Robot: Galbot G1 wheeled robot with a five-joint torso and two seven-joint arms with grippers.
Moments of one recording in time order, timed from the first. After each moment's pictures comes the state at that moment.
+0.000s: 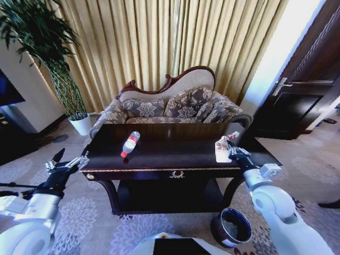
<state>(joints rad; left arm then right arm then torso) 1.82 -1.22 -1.11 -2.50 -0.83 0.19 -0.02 -1.51 1.01 0.77 2.25 0.67 -0.24 0.14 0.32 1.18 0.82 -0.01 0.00</state>
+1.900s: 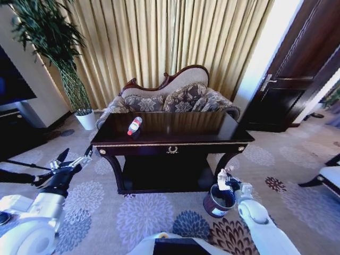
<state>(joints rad) 1.81 -1.24 -1.08 -2.50 -0.83 0.19 -0.02 -1.35 1.10 0.63 1.49 0.37 -0.18 0.09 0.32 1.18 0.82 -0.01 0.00</state>
